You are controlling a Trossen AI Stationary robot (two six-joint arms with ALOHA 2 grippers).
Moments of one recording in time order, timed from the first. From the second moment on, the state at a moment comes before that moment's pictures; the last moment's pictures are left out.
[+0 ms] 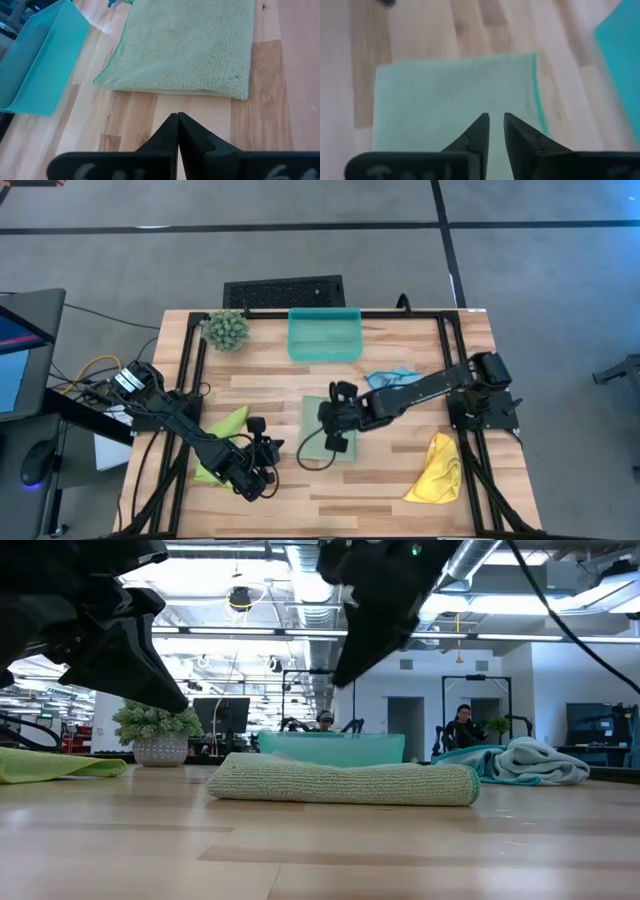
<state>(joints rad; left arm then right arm) -0.70 1.69 0.87 -0.38 -0.87 -0.54 0.24 1.86 1.35 -0.57 0.35 0.27</state>
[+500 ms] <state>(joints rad) -0.60 1.69 0.72 0.14 -0.76 -0.42 0.21 2.08 1.35 -0.53 0.36 0.37</state>
